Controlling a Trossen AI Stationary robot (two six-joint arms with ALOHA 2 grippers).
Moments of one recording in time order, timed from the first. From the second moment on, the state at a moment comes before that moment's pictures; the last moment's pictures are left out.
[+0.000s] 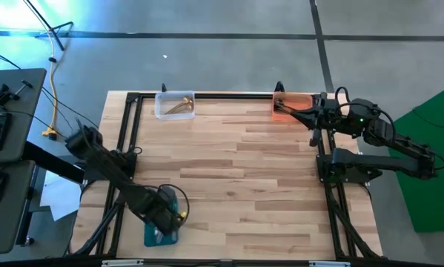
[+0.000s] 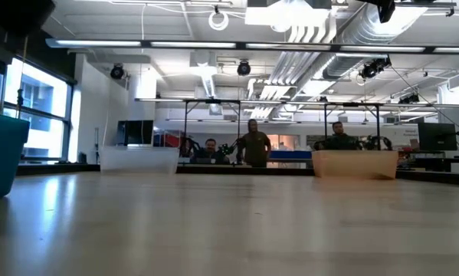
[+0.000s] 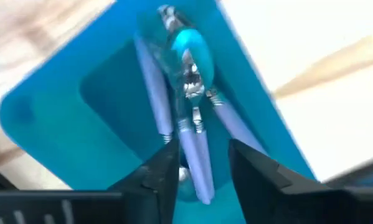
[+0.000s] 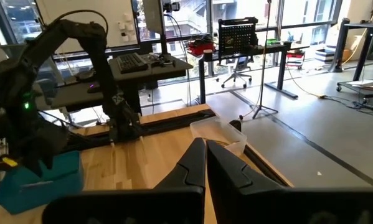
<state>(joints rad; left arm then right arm) -0.73 1.65 1.17 -0.99 0.00 -1.81 -0.32 0.54 0.80 -0.33 -0.03 0.06</state>
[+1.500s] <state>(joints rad) 0.41 1.03 0.50 0.27 0.39 -0.06 -0.25 0.81 0.34 0.48 -0.01 0.07</state>
